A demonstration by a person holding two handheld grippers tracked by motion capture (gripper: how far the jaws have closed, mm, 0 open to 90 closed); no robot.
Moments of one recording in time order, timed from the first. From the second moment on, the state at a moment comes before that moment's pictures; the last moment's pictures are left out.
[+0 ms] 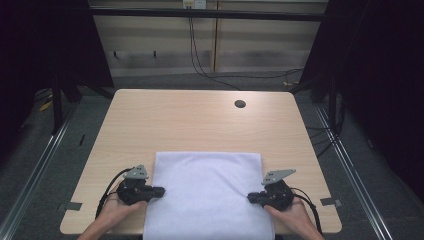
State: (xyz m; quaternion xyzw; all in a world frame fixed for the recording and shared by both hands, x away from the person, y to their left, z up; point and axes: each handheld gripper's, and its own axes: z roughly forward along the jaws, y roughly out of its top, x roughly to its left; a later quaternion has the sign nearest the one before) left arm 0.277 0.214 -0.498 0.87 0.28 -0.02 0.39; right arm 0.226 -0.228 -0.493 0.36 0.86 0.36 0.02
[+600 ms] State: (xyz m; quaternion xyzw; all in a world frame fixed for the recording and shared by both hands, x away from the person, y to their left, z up) left arm 0.381 0.227 -0.491 0.82 0.37 0.03 0.43; right arm 0.333 -0.265 -0.476 0.43 0.80 0.40 0.12
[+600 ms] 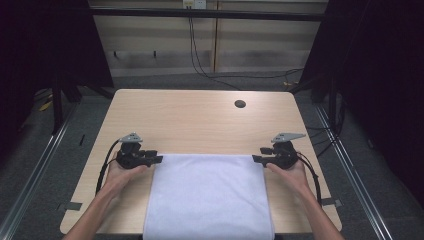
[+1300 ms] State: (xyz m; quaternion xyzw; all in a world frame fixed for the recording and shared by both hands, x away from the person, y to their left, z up) left arm 0.382 0.220 -0.492 0.84 0.34 0.01 0.41; right arm 0.354 -0.265 -0.493 0.42 0.81 0.40 0.04
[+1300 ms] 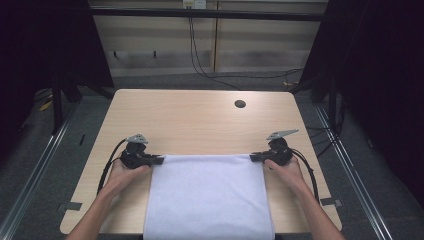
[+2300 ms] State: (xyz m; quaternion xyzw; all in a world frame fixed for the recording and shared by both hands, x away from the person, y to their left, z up) left arm 0.438 0.226 -0.382 0.79 0.34 0.09 0.50; right arm 0.416 -0.272 -0.383 0.42 0.77 0.45 0.14
